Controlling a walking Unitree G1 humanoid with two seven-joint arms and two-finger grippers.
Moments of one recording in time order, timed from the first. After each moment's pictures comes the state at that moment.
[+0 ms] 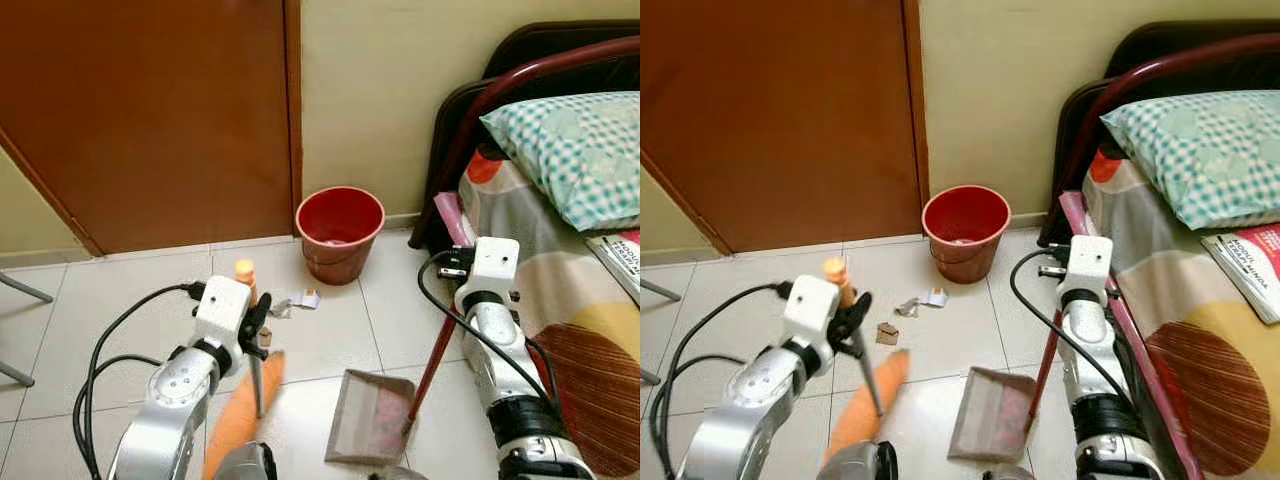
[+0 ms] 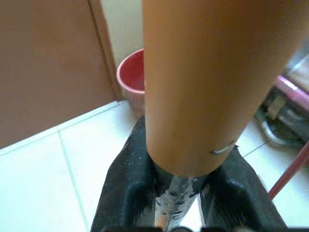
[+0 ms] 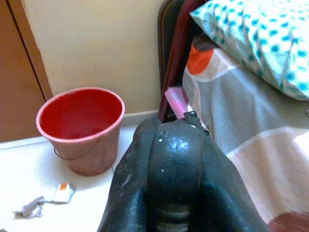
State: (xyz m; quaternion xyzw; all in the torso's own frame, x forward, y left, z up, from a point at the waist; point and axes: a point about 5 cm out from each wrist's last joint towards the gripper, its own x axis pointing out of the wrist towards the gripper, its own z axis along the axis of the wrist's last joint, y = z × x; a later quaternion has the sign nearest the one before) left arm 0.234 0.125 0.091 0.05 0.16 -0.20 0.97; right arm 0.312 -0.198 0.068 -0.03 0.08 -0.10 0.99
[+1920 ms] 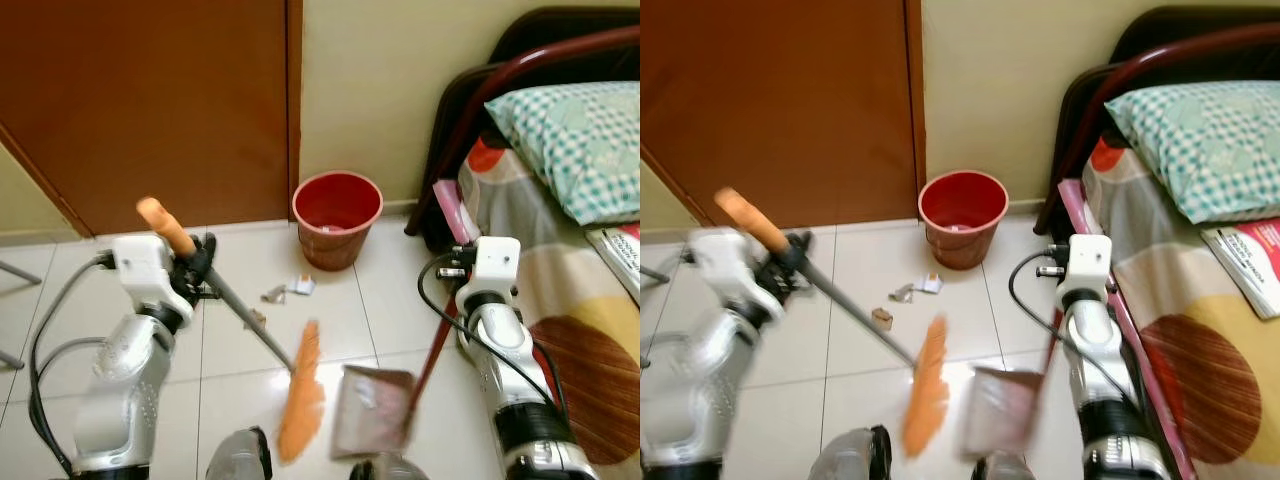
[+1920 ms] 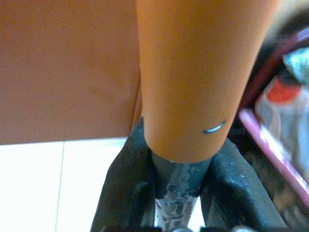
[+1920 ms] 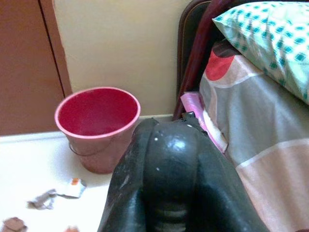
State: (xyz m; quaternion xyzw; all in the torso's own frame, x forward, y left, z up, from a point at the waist) left arm 0.256 0.180 0.114 -0.07 0.05 -0.09 0.99; right arm 0.303 -0.200 0.072 -0.01 0.05 -0.05 1.00
